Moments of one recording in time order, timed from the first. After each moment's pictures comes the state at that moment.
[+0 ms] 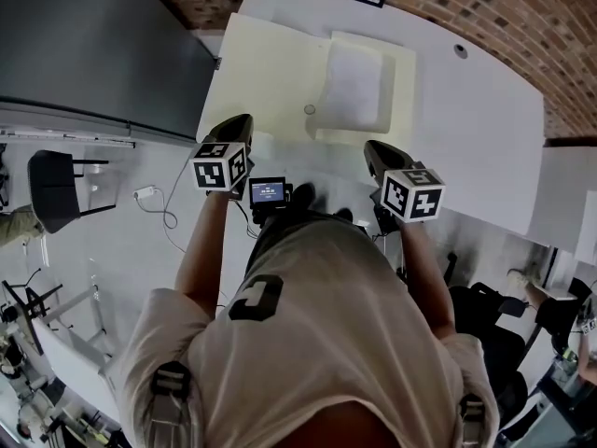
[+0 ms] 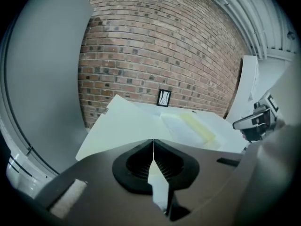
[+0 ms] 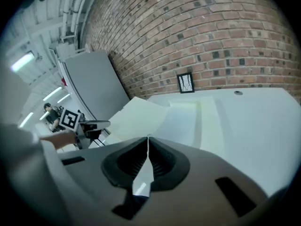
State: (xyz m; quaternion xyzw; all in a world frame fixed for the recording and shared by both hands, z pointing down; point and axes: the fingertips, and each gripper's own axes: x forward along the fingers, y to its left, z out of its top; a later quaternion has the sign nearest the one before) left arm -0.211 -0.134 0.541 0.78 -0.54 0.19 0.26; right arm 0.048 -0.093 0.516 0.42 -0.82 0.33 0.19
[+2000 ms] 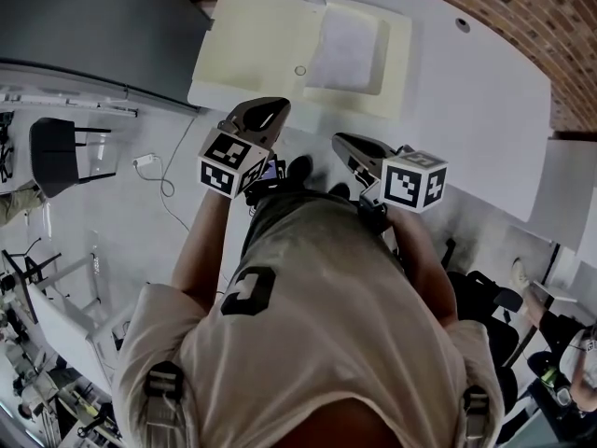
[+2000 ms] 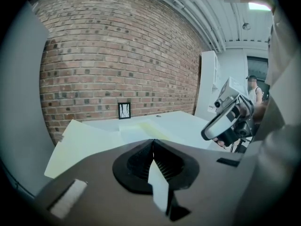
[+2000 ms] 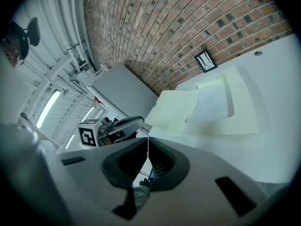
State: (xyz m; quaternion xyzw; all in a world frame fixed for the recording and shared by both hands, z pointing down) left arm -0.067 -0.053 0.461 0.88 -0.41 0.20 0.13; right arm 0.023 -0.007 0.465 0.25 -0.85 0.45 0.10
